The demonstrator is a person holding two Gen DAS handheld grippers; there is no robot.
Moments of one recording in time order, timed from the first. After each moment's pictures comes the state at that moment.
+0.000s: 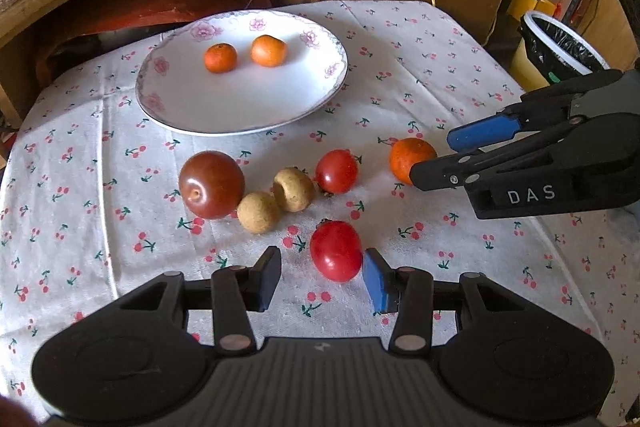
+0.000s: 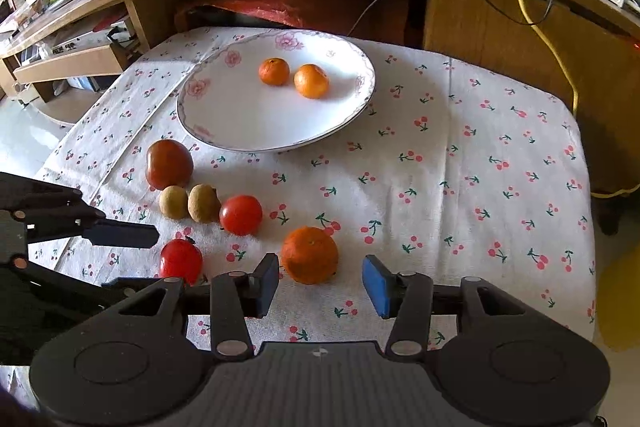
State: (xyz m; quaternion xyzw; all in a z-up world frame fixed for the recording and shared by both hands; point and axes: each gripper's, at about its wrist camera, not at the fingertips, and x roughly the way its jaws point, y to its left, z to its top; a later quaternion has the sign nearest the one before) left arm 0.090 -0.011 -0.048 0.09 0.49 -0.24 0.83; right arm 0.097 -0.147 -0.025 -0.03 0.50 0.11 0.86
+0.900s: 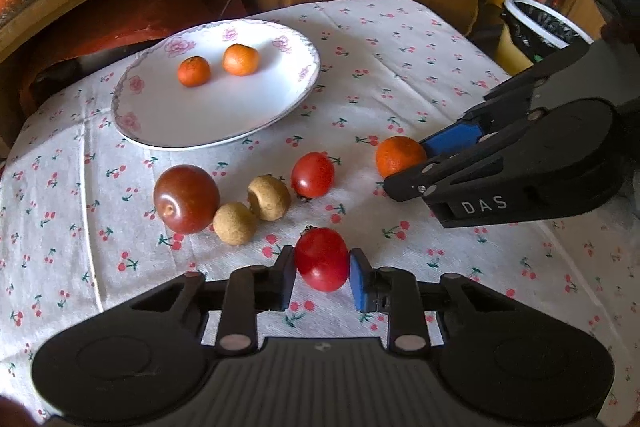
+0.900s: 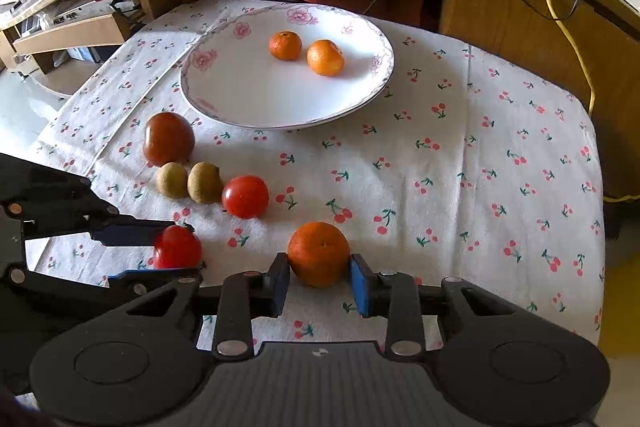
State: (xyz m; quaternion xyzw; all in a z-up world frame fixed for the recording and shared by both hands) left arm 0.085 -0.024 -0.049 0.12 0.47 -0.27 0.83; right arm 0.104 -0.137 -0.034 -0.05 0.53 0.12 0.84
